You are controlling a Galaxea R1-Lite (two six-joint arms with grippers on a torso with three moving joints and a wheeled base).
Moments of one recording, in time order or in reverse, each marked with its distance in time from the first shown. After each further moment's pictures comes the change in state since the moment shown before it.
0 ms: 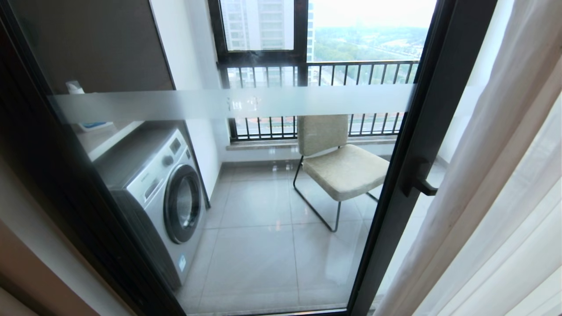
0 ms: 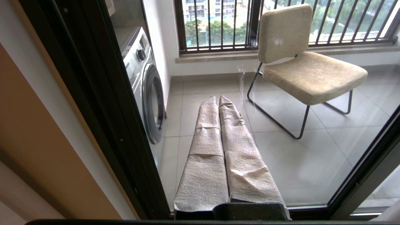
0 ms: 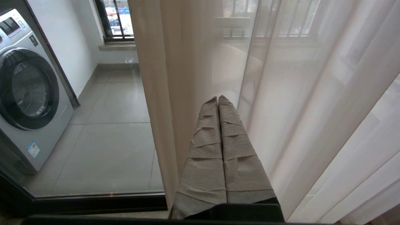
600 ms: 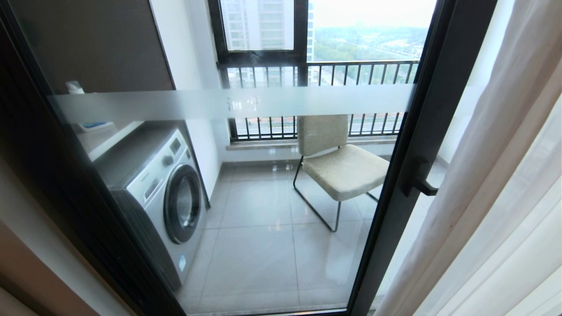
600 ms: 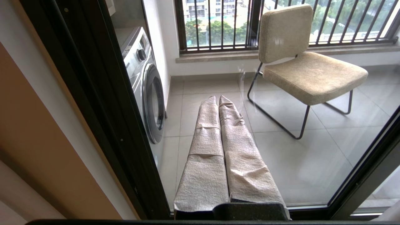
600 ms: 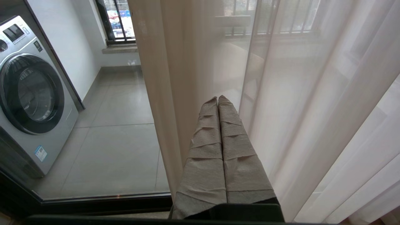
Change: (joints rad) left arm 0.000 0.000 0.000 0.000 0.000 0.000; right arm -0.002 -0.003 0.000 0.003 -0.002 0.029
